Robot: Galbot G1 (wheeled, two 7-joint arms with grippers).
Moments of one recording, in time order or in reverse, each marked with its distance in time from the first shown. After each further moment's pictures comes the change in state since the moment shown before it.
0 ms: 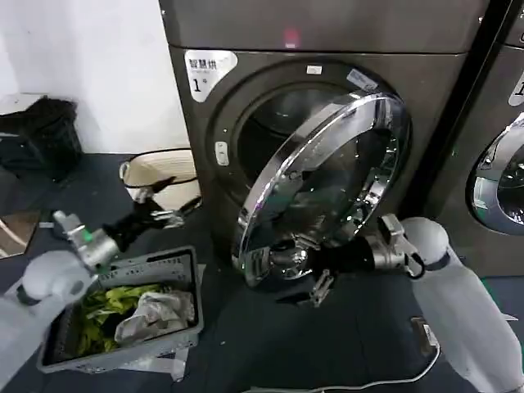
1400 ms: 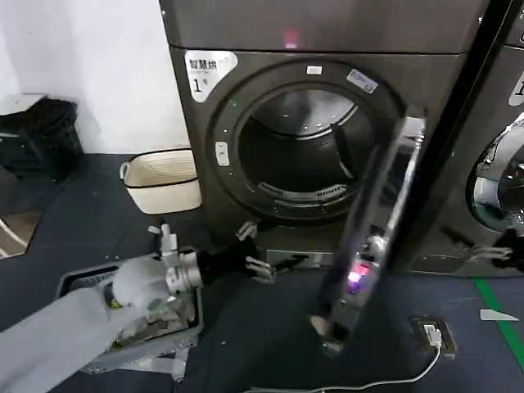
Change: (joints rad) left arm -0.387 -0.113 0.605 -0.098 -0.006 -0.008 0.098; right arm -0.599 0.051 1.083 0.196 0.099 0.013 0.723
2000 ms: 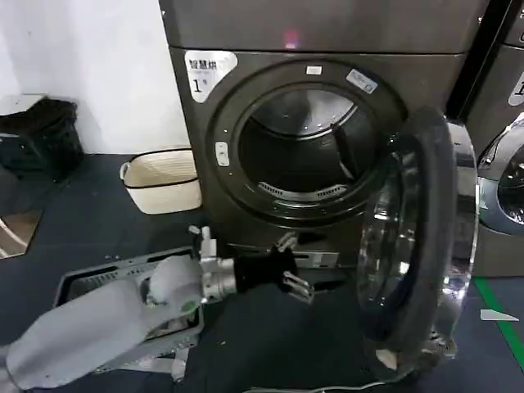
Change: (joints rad) left arm -0.176 -0.141 0.201 0.050 0.027 0.000 -0.004; right arm -0.173 -0.009 0.387 0.090 0.004 -0.053 0.324
